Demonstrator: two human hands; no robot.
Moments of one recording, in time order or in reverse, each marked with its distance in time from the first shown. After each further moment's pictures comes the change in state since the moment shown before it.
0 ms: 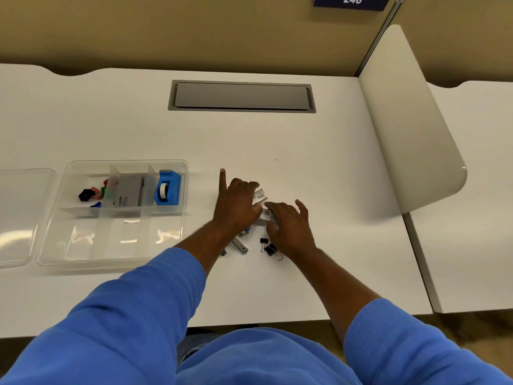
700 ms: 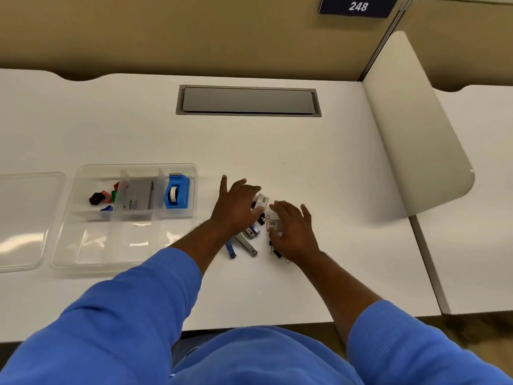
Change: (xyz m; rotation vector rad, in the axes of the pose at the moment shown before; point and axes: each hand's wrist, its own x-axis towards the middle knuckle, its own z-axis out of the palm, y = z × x) left_hand -0.005 -0.031 -0.003 -0.094 -0.149 0.014; right_hand 0.000 -0.007 0.013 0.012 -0.058 0.053
